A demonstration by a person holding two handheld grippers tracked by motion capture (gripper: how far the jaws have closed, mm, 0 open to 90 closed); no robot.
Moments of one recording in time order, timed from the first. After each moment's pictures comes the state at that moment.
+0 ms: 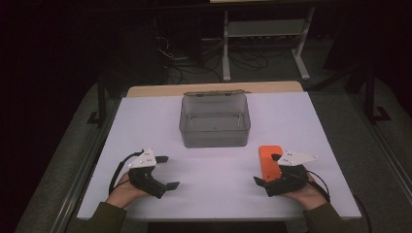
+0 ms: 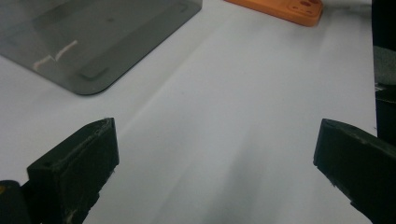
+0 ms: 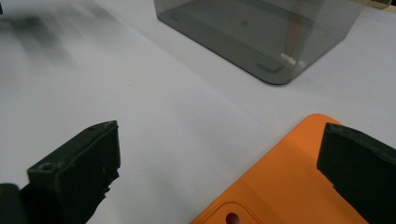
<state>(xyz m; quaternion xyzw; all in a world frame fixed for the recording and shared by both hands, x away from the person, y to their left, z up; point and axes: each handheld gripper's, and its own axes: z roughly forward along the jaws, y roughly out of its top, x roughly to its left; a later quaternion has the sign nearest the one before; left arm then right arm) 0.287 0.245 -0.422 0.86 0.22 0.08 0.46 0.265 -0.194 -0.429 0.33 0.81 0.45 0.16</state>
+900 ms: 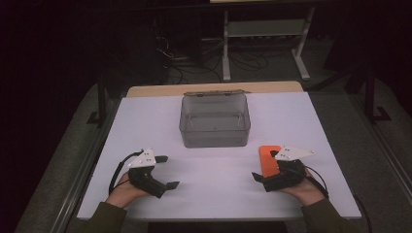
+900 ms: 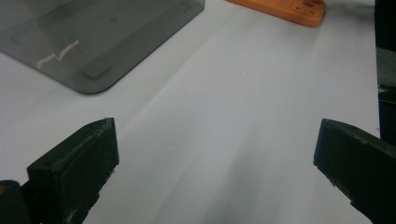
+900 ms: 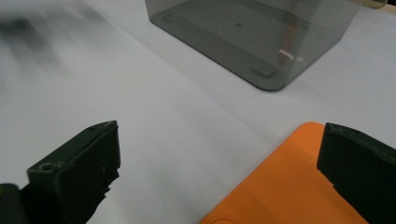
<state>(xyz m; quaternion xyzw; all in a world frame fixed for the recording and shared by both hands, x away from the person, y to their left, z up) 0.287 0.247 -0.423 0.86 0.22 0.08 0.46 0.276 -0.189 -0.424 0.34 0.81 0.44 0.16</state>
